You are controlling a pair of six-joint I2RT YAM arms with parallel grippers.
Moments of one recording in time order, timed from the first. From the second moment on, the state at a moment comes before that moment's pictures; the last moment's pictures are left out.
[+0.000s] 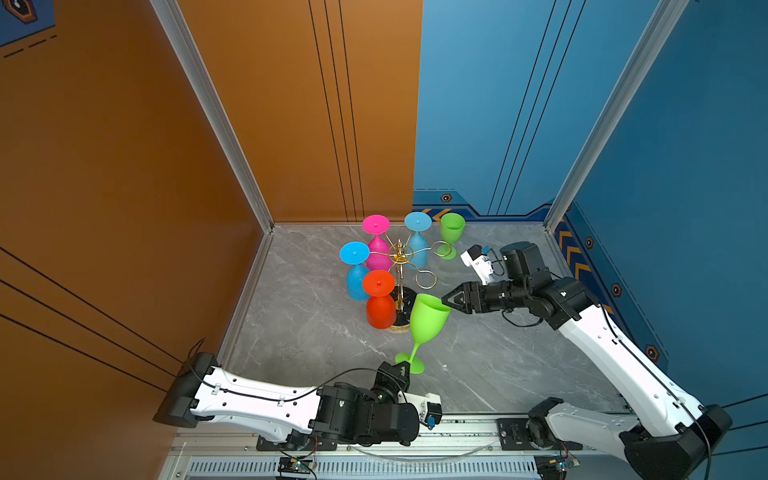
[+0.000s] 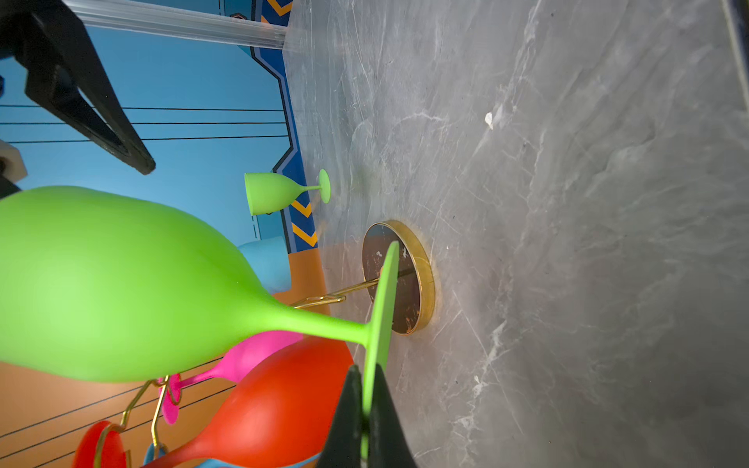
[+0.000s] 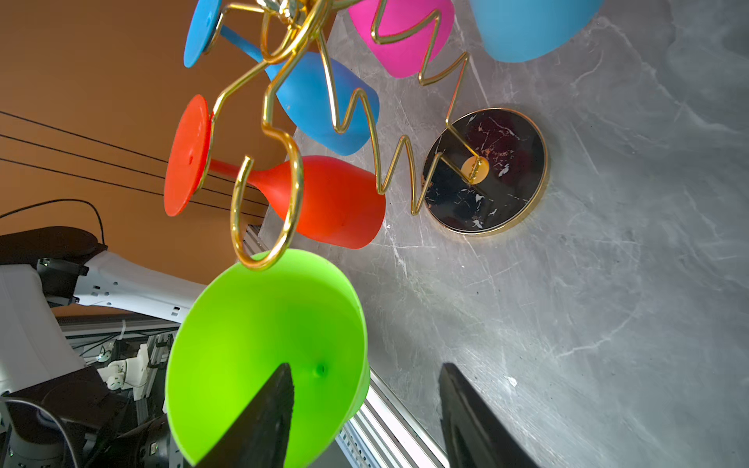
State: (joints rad) left arm -1.67 1.09 0.76 -0.57 -0.96 0.72; right arm 0.50 1.17 1.25 -0.85 -0.59 0.42
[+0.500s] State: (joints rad) left arm -1.68 1.10 0.67 -0.41 -1.11 0.94; right arm 0.53 1.20 1.26 -0.88 -0.62 0.40
